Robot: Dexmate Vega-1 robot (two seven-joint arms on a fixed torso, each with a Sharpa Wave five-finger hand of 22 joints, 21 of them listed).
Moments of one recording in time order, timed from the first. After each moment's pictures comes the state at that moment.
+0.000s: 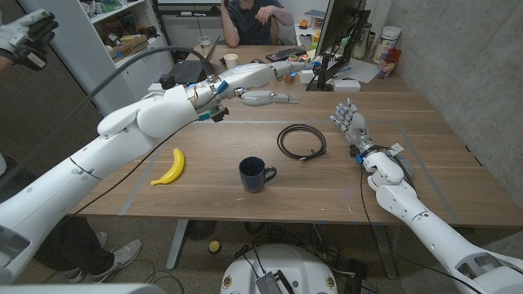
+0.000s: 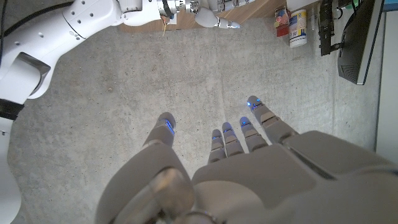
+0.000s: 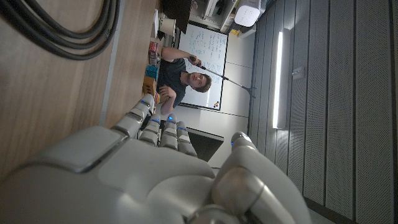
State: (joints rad) left arm 0.80 0.93 0.32 -2.15 0.26 -0.38 -0.16; left_hand 0.35 0.06 0.51 -0.17 0.17 0.03 -0.08 0.19 0.17 0.05 -0.10 0.22 0.18 0.03 -0.04 0.19 0.17 0.24 0.00 0.23 0.17; right arm -0.89 -0.47 -0.34 -1.30 0.71 0.38 0.09; right_hand 0.17 0.07 0.21 0.06 0.28 0.05 0.11 0.18 0.18 0.10 0.08 0.19 0.18 0.03 0.04 0.19 0.18 0.20 0.00 0.20 0.17
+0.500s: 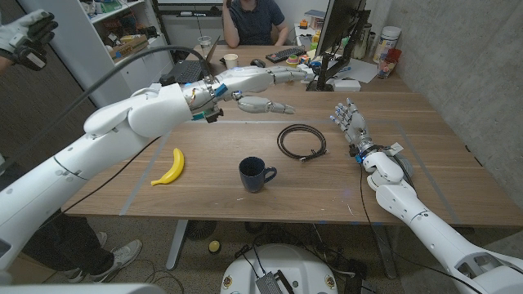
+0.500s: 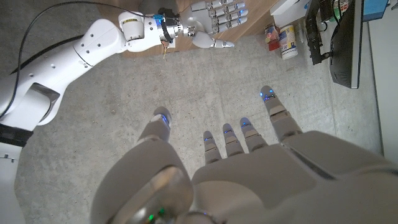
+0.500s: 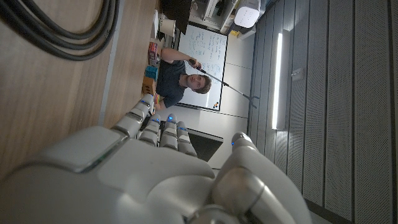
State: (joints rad) left arm 0.83 0.98 0.28 -2.22 0.33 -0.33 -0.24; left_hand 0.42 0.01 0.50 -0.17 0.17 0.05 -0.21 0.18 0.17 0.02 -0.08 0.20 0.18 0.02 -0.03 0.18 0.17 0.28 0.21 0.22 0.17; right arm -0.88 -0.47 -0.35 -1.30 0.71 0.38 0.09; right_hand 0.16 0.07 0.21 0.06 0.28 0.05 0.11 0.18 0.18 0.10 0.08 0.19 0.18 0.03 0.04 0.19 0.18 0.20 0.00 0.20 0.17
